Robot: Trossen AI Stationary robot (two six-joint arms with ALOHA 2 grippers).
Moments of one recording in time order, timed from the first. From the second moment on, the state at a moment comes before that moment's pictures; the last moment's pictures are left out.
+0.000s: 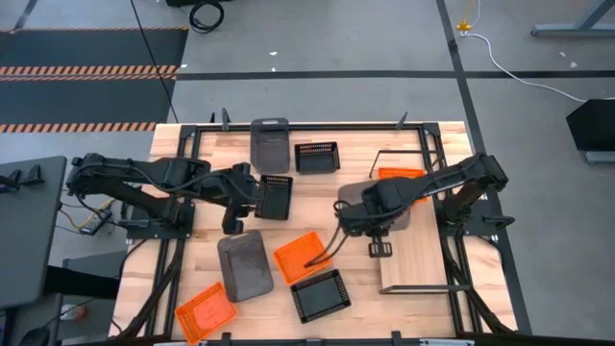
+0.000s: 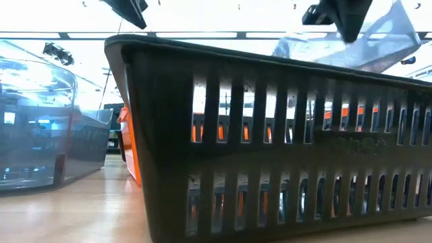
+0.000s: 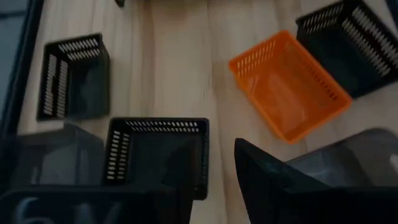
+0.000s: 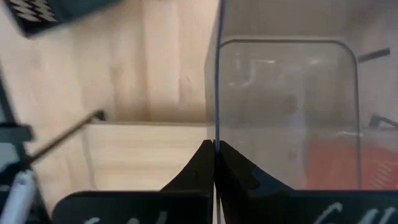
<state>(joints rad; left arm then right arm) -0.13 1.18 1.20 -0.89 -0.14 0.04 0.30 1.68 1.61 -1.47 -0.02 0.31</state>
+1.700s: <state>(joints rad) -0.34 1.19 1.15 -0.70 -0.35 -0.09 0.67 1.32 0.96 -1.14 0.17 0.81</state>
